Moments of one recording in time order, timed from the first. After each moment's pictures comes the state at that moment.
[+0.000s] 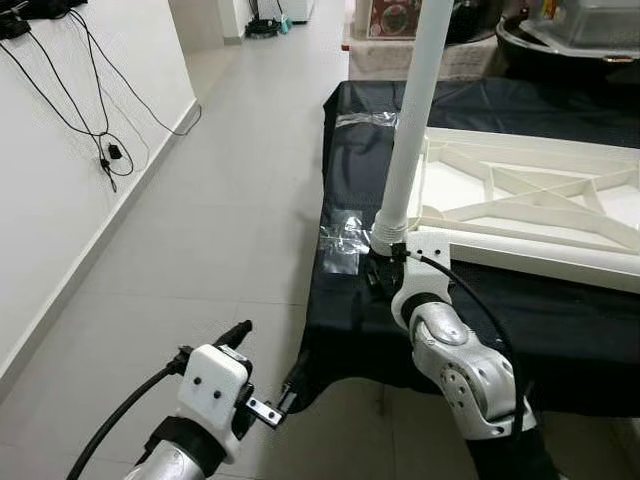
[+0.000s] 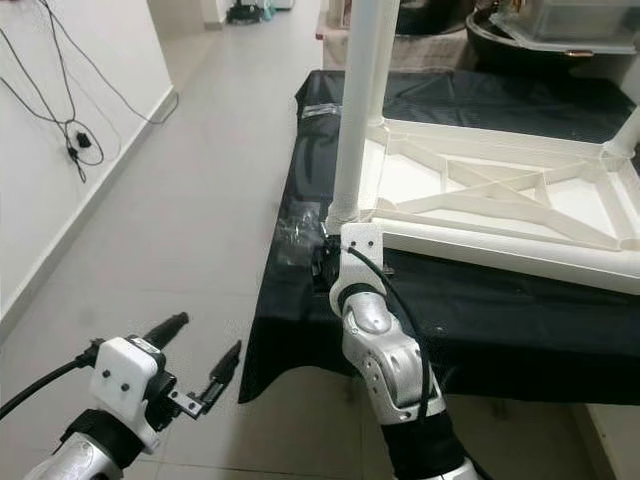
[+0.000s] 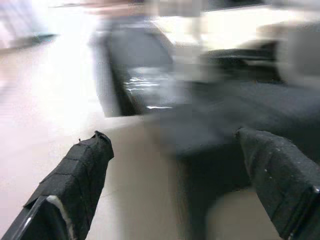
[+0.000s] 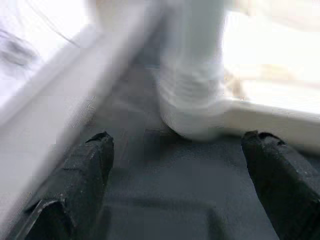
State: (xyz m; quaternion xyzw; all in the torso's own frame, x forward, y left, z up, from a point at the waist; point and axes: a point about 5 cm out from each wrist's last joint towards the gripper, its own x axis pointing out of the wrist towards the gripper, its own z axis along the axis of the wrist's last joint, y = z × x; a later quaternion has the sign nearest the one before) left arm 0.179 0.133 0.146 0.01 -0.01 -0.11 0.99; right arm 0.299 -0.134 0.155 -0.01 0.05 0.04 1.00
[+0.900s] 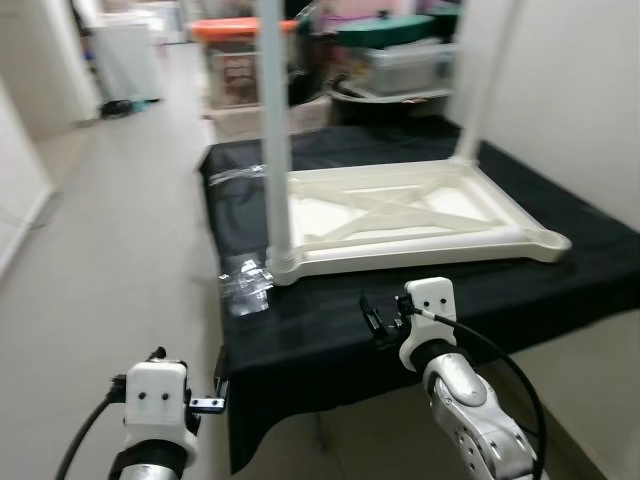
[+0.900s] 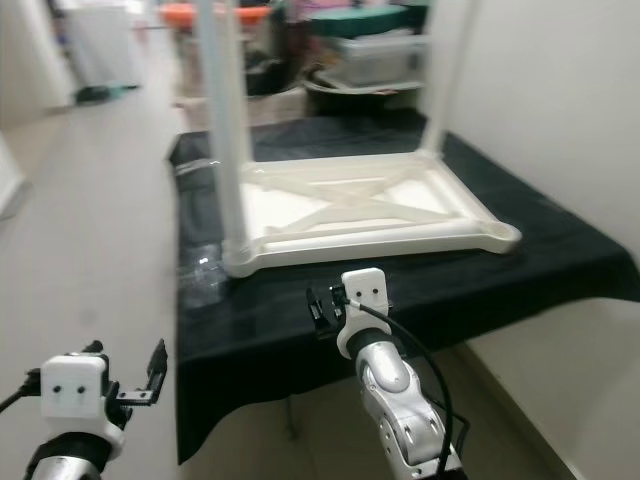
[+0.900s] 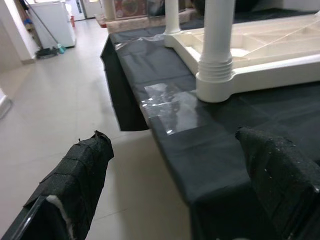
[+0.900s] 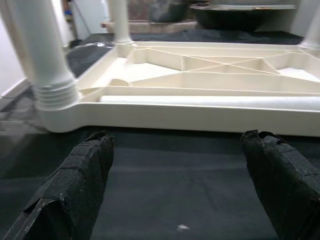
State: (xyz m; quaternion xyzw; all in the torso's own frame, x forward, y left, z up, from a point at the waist) left arm 0.178 0.159 0.121 0.01 0.03 0.05 1.00; right arm 0.284 -0.133 0.121 -0.02 0.03 0.10 0.99
